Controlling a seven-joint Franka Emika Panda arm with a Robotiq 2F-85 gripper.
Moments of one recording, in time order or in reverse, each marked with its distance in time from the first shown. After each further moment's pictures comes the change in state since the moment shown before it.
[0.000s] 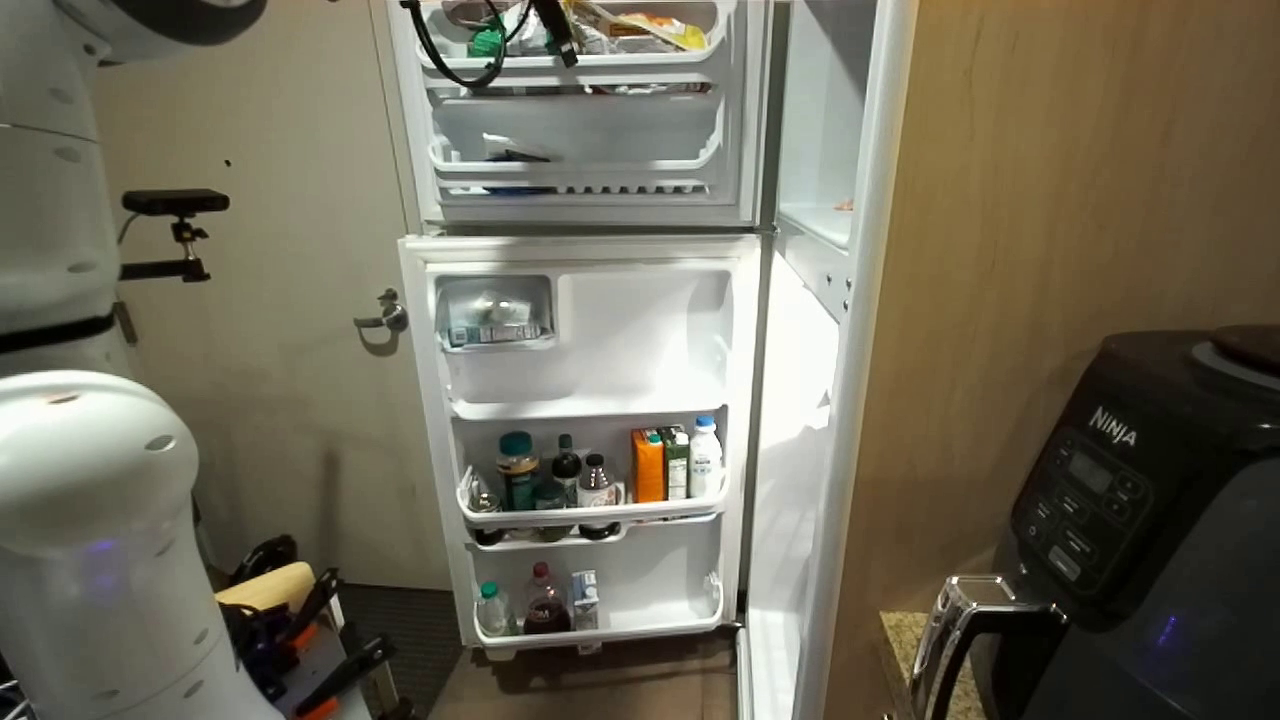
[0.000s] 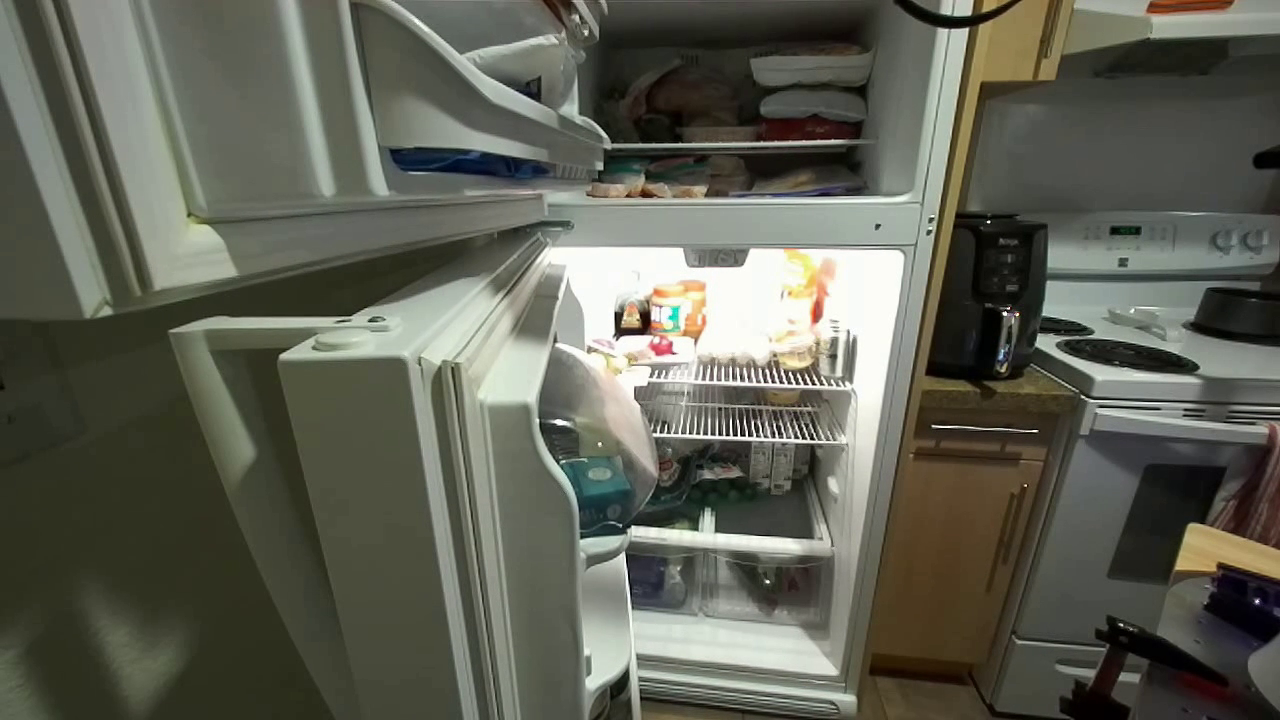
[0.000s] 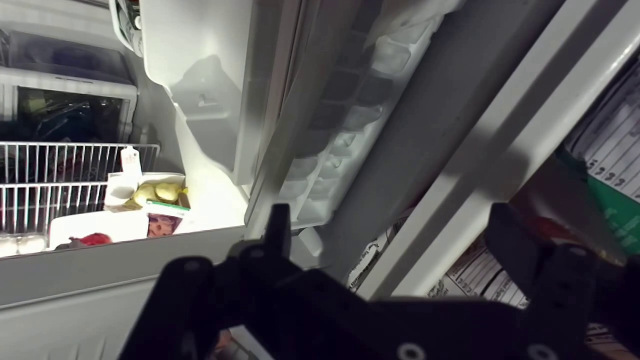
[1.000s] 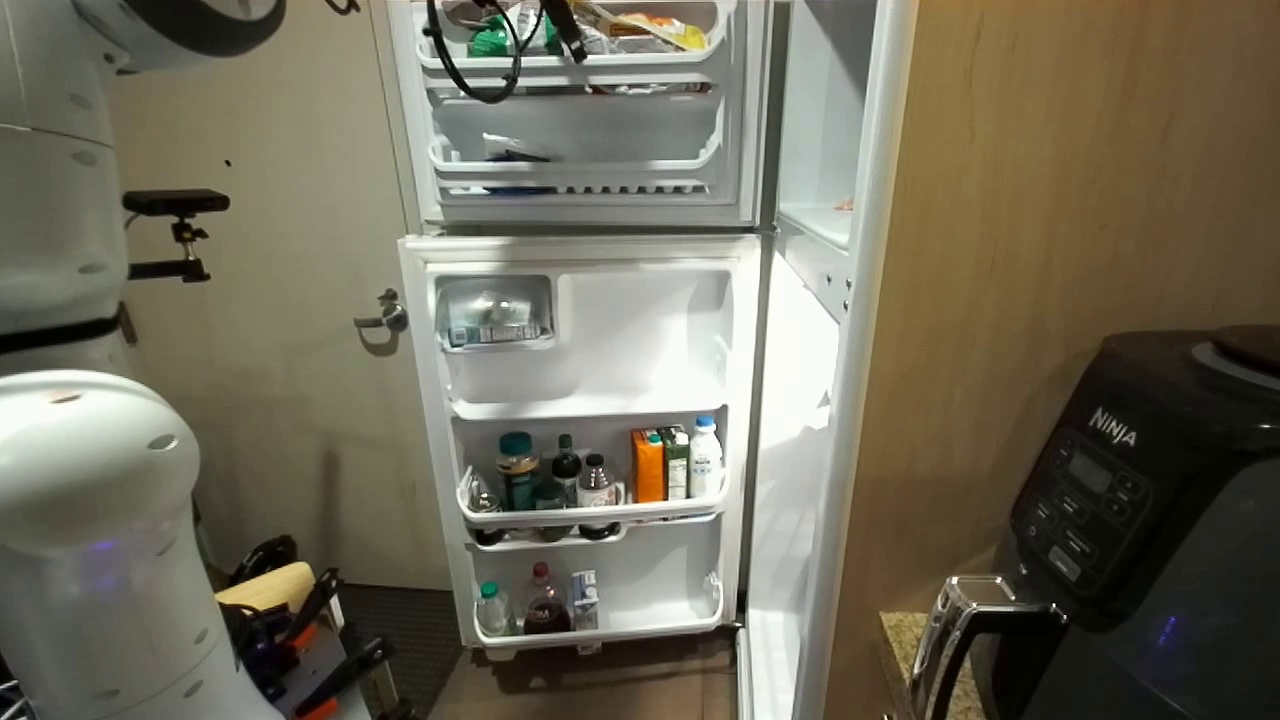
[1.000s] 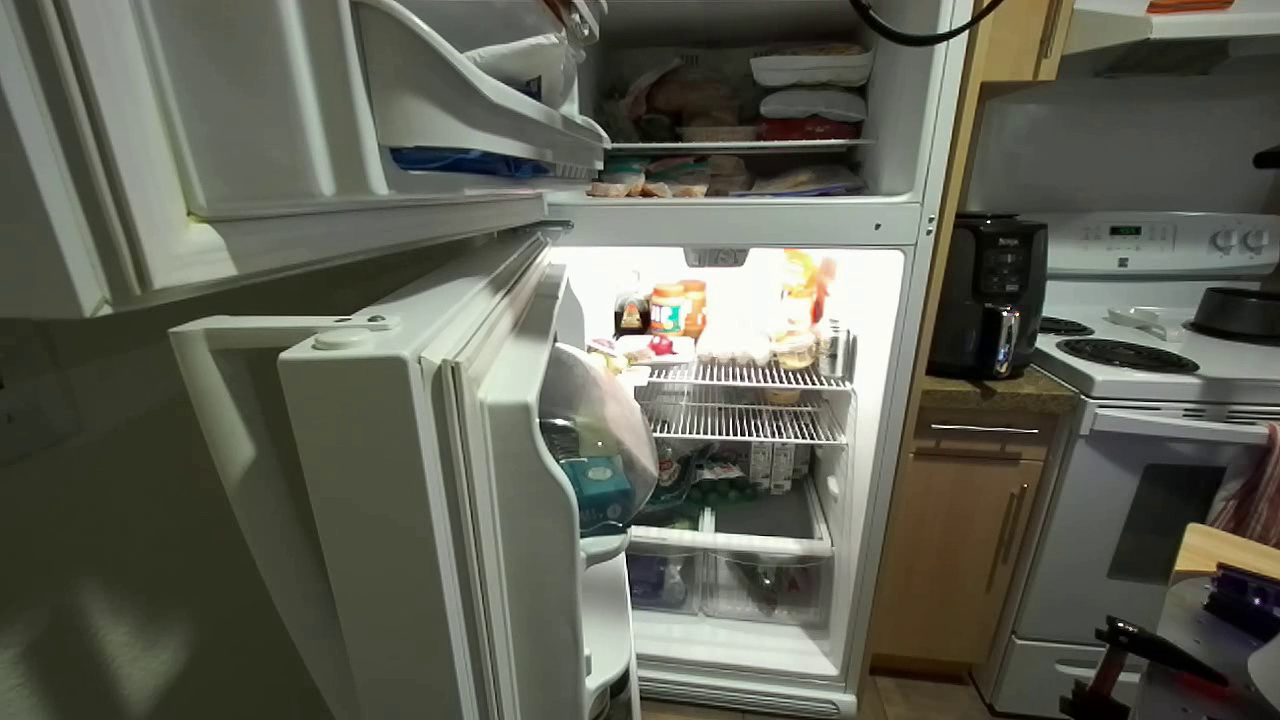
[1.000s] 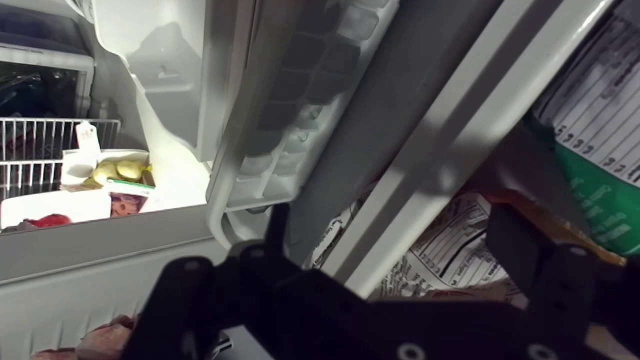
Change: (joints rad) arm 0.010 0.036 -0.002 0.019 -0.021 0.112 0.000
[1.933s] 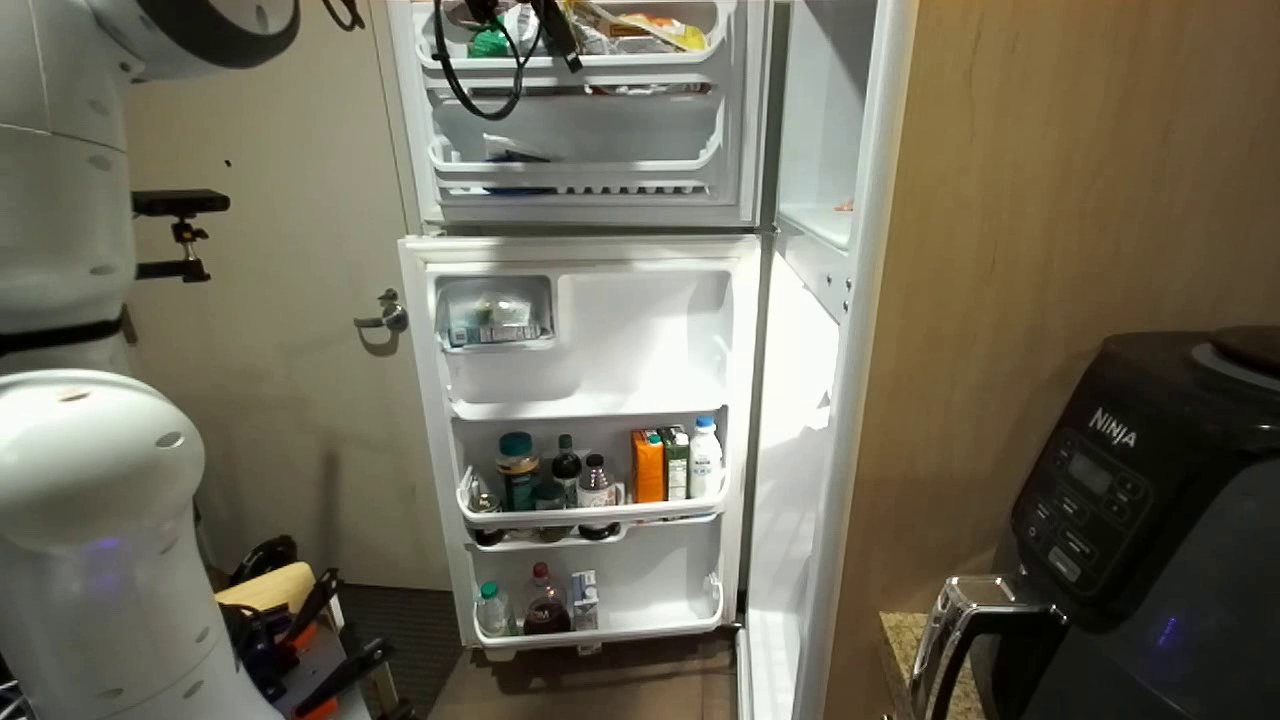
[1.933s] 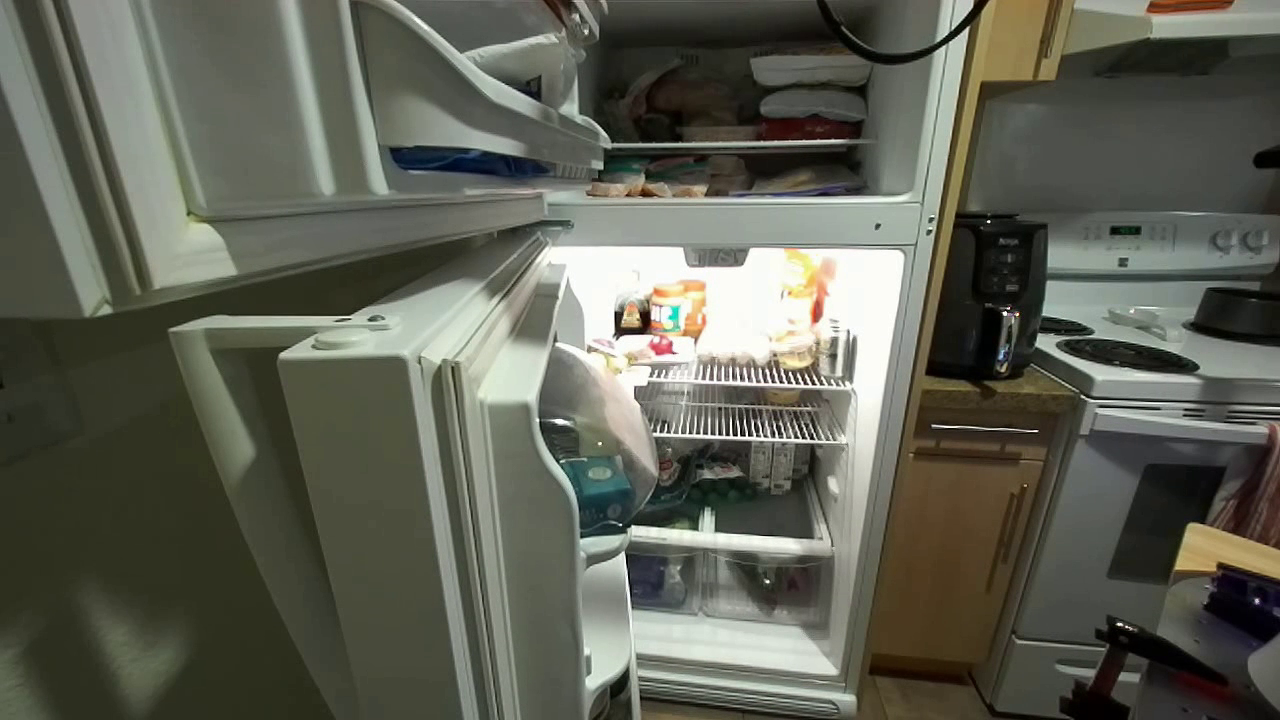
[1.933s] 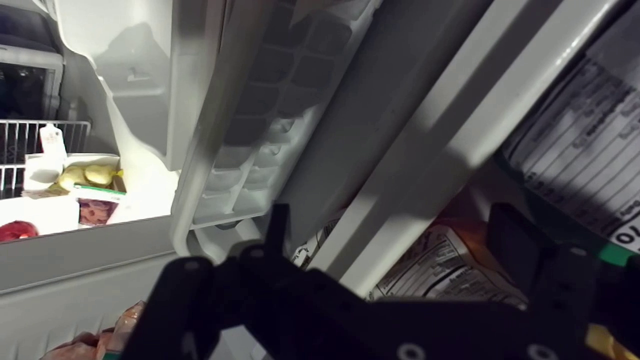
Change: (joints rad) arm 0.030 0.034 0.001 0.003 -0.005 0.061 0.000
